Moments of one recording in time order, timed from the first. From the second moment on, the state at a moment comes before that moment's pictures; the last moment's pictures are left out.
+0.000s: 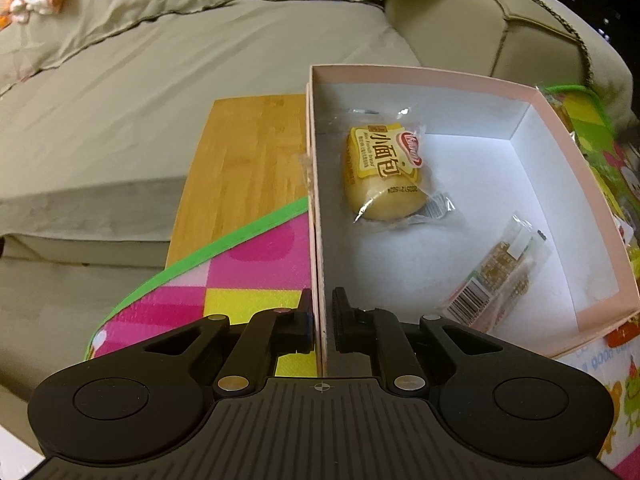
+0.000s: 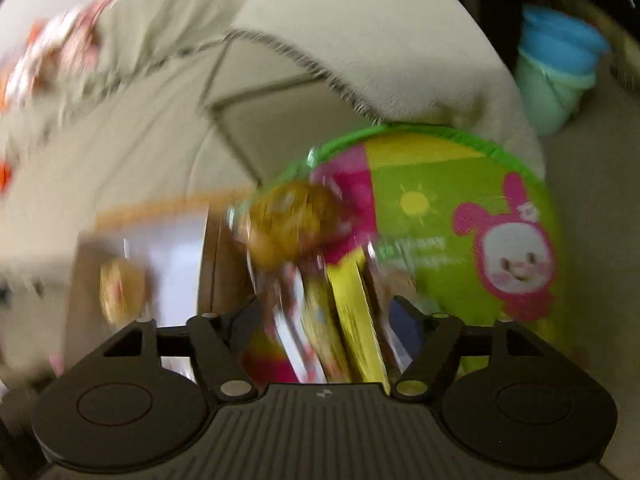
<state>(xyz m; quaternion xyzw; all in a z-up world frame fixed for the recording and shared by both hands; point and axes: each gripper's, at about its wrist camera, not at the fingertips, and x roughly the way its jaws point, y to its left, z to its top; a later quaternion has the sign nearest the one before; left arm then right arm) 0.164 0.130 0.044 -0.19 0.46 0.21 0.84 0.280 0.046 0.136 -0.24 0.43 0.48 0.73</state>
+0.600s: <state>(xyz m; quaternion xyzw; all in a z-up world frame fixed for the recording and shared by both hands) 0.166 0.129 0.044 -0.21 0.46 0.23 0.83 0.294 0.103 0.080 -0.34 0.43 0.49 0.67</state>
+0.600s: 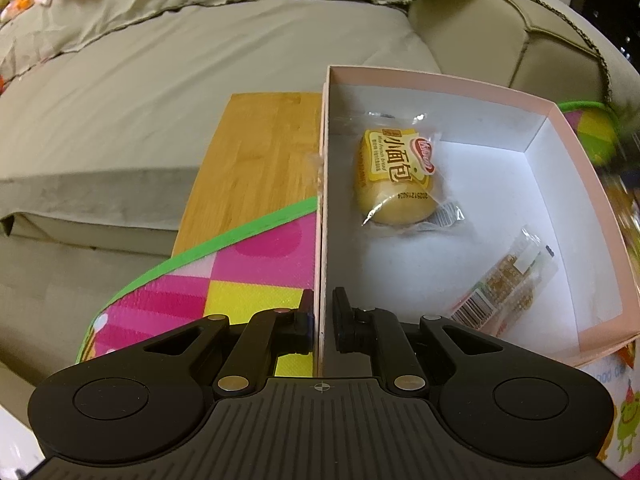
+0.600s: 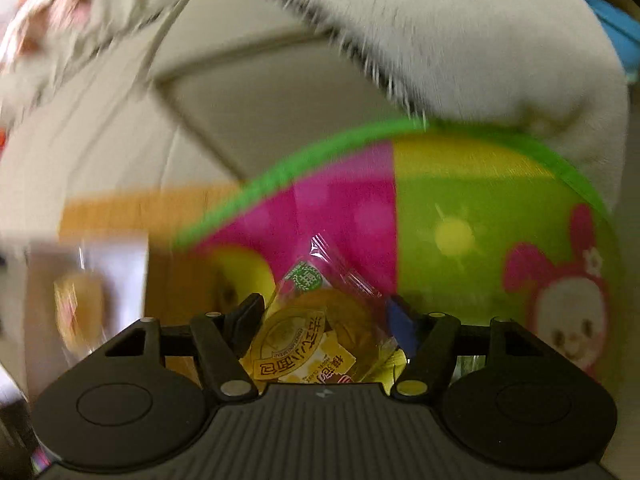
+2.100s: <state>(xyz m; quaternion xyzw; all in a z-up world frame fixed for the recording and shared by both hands) 0.160 0.126 0.044 -0.19 0.45 0.22 0.84 0.190 -0.090 0.072 -0.45 0.29 0.59 0.60</state>
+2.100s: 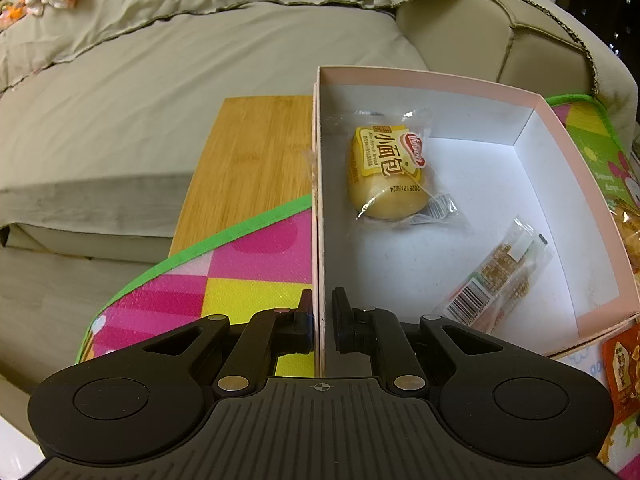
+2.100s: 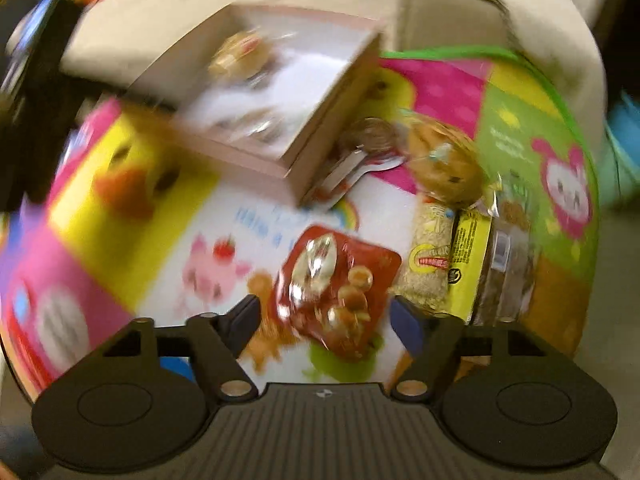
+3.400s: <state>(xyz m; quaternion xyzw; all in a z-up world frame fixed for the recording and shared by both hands) 0.151 0.144 0.040 -0.22 0.47 0.15 0.84 0.033 0.001 0.178 -0.40 0.27 0.46 0.75</state>
